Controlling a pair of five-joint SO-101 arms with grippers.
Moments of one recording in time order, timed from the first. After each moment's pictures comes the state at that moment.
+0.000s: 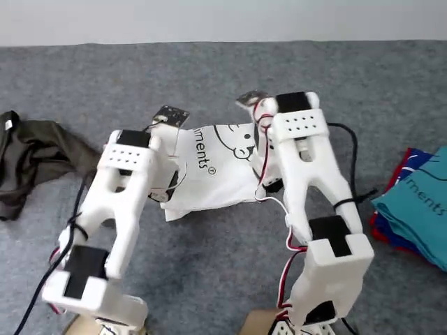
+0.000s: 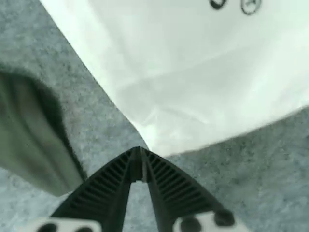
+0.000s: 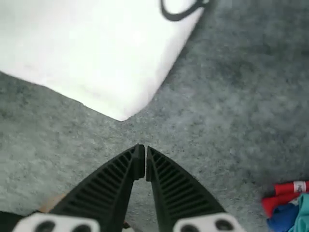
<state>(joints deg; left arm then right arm) 5.9 5.8 16.5 82.1 0.0 -13.0 16.9 -14.2 100.5 15.6</state>
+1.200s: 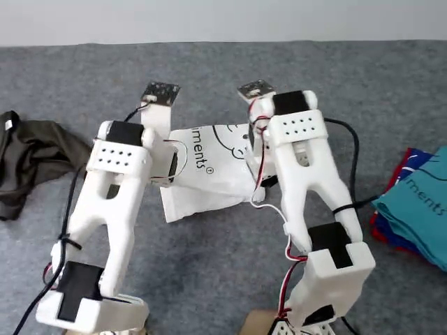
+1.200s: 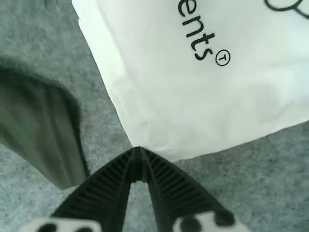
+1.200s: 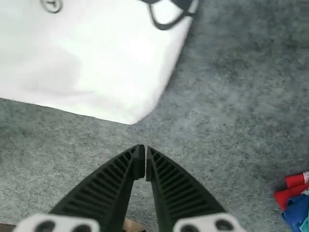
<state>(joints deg) 6.8 -3.5 12.2 85.7 6.5 -16.4 13.8 -14.2 100.2 9.1</state>
